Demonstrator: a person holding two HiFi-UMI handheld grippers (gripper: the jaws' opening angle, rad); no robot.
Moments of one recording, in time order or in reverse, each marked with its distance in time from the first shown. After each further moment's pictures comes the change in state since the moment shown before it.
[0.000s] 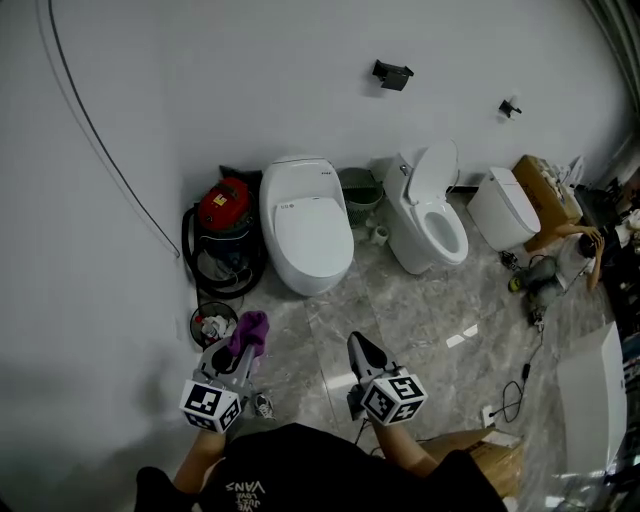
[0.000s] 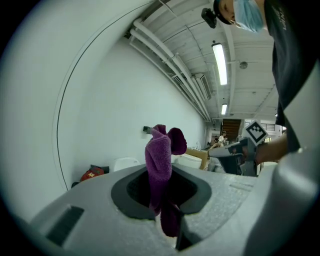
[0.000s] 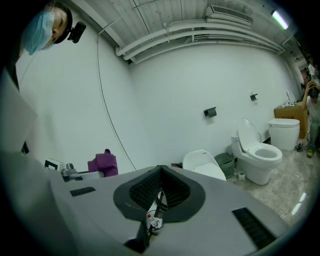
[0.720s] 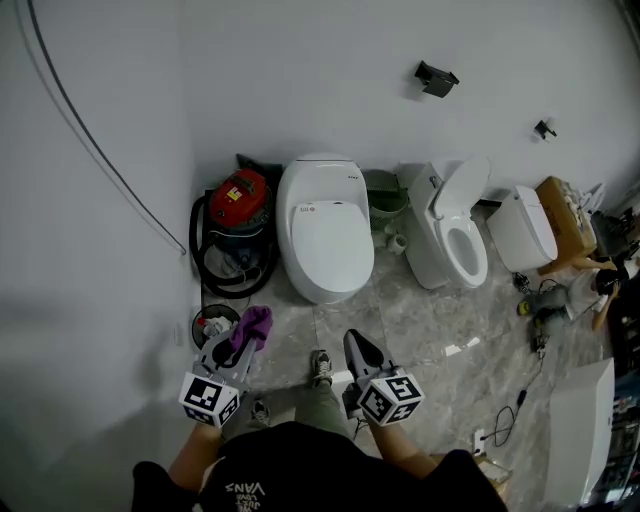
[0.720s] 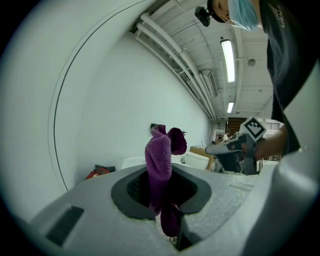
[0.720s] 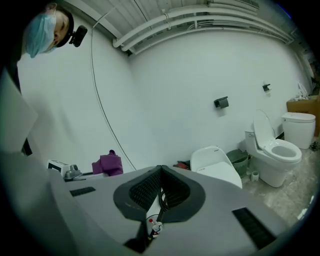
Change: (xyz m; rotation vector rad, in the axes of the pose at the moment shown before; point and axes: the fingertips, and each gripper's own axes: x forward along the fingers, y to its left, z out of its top) left arm 0.074 0.096 -0.010 -0.005 0.018 0.037; right arm 0.137 -0.011 0.005 -0.004 0.064 0.085
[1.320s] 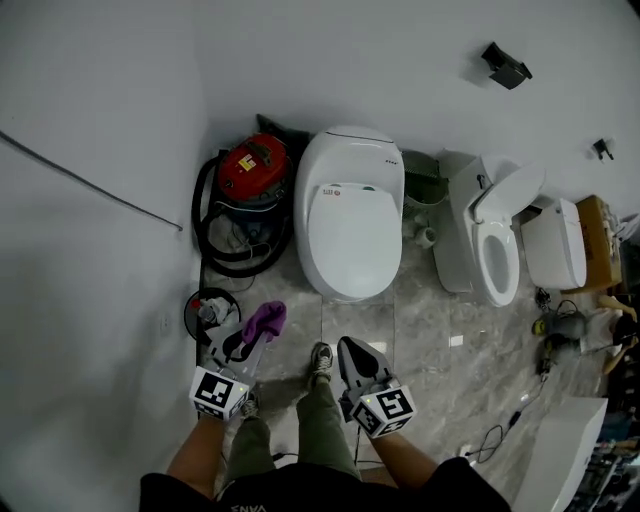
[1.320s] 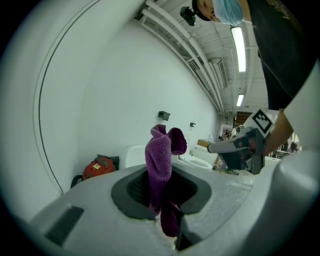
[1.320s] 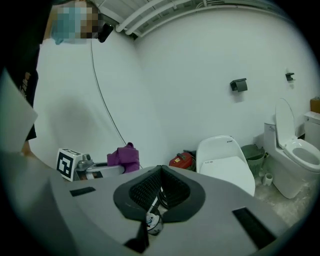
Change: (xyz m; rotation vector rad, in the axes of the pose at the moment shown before) left arm 0.130 0.062 -0.076 -0.016 0.068 0.066; right arm 0.126 -0.069 -0.047 -0.072 0.132 0.143
